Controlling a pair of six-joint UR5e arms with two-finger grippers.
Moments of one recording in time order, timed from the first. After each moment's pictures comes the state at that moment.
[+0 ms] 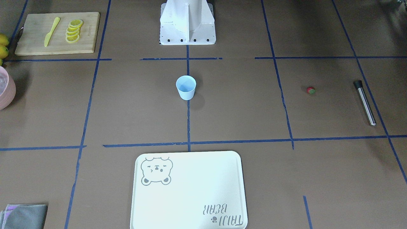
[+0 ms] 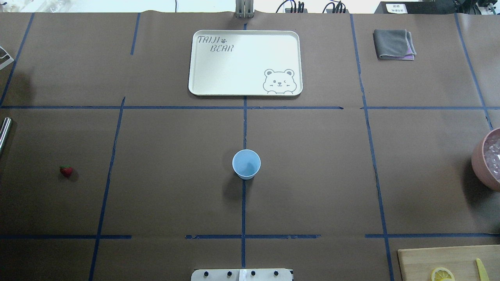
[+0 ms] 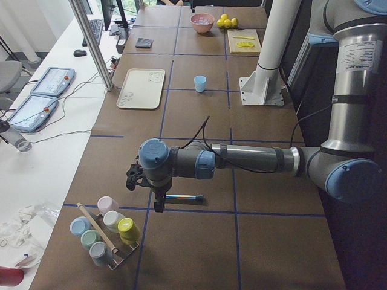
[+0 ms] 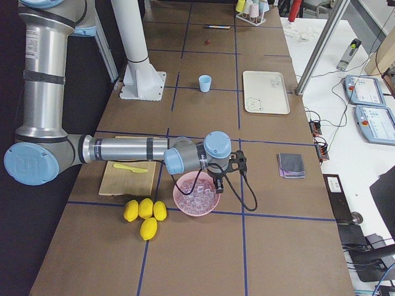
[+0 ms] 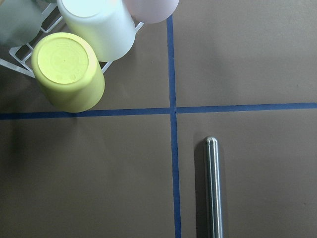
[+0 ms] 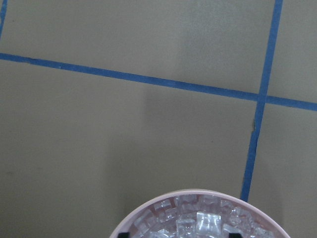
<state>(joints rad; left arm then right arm) -1.58 -1.58 -1.61 -1.59 -2.39 0.00 1.41 -1.70 1.72 -1.32 2.44 0.14</state>
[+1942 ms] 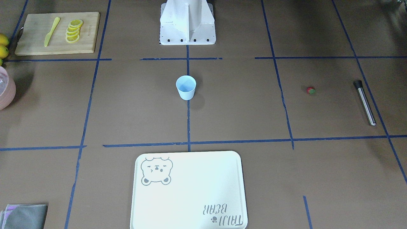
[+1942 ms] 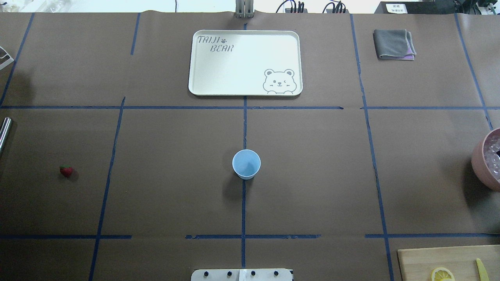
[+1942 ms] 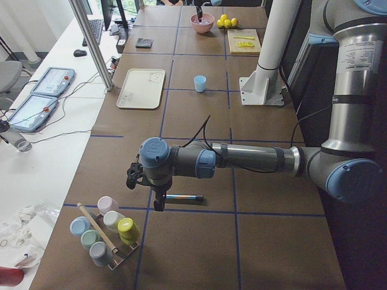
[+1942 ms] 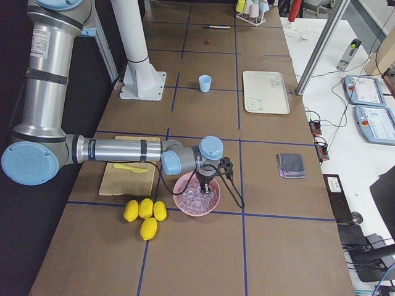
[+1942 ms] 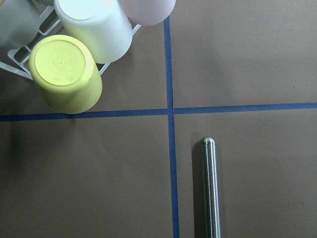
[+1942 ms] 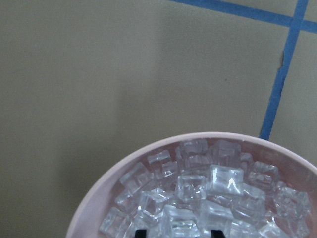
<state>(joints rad) -1.58 -1.57 -1.63 -1.59 -2.40 0.00 1.26 -1.76 1.71 -1.32 2.35 0.14</state>
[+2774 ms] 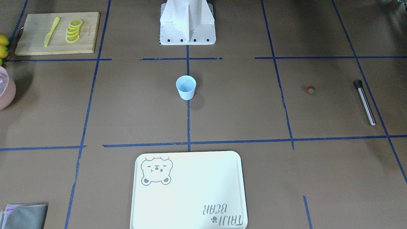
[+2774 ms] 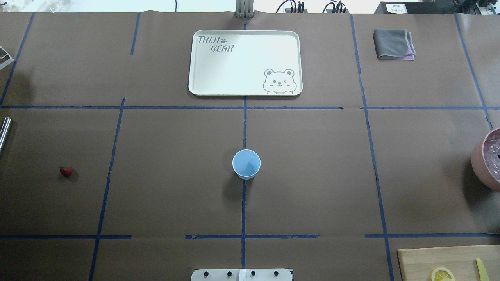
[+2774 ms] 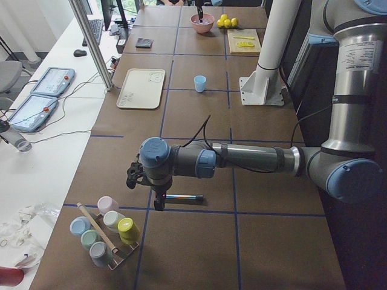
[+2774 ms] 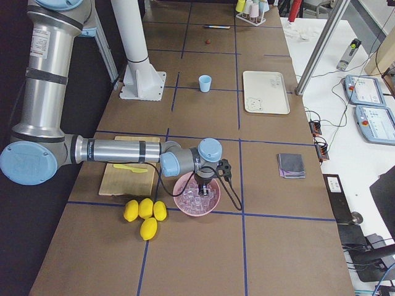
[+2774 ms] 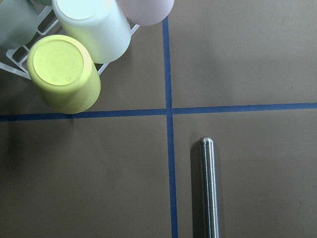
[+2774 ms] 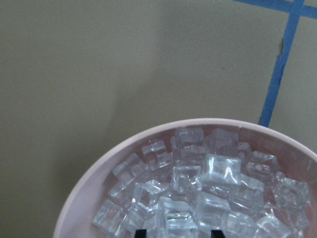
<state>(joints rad) -1.58 -1.57 -1.63 -1.59 -2.40 0.00 1.26 -1.77 1.70 -1.32 2.35 0.14</state>
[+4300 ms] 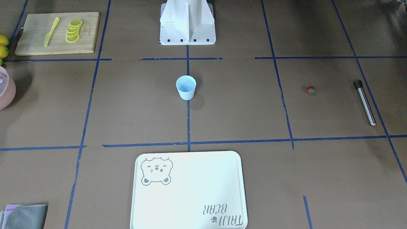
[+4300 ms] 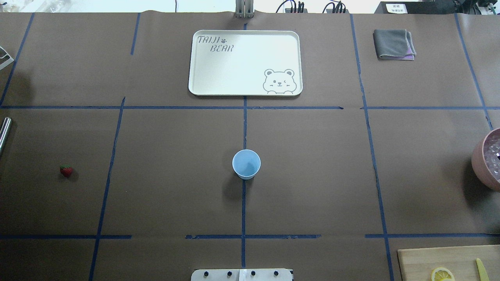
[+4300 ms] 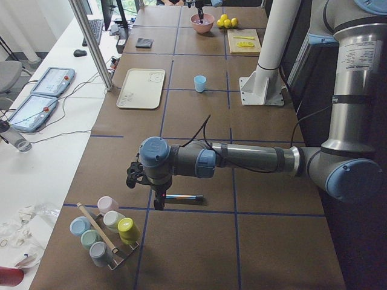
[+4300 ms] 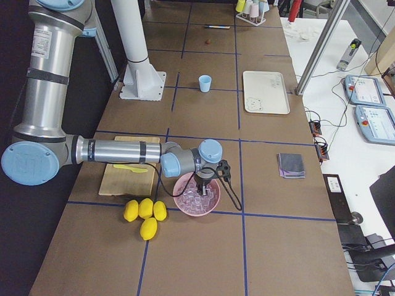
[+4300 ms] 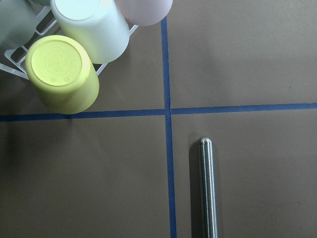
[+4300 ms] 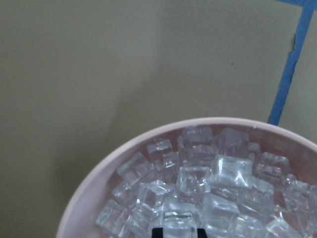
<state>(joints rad) -1.58 -1.58 -1.63 -1.59 -2.40 0.00 1.25 -1.77 1.71 -1.32 2.35 0.13</state>
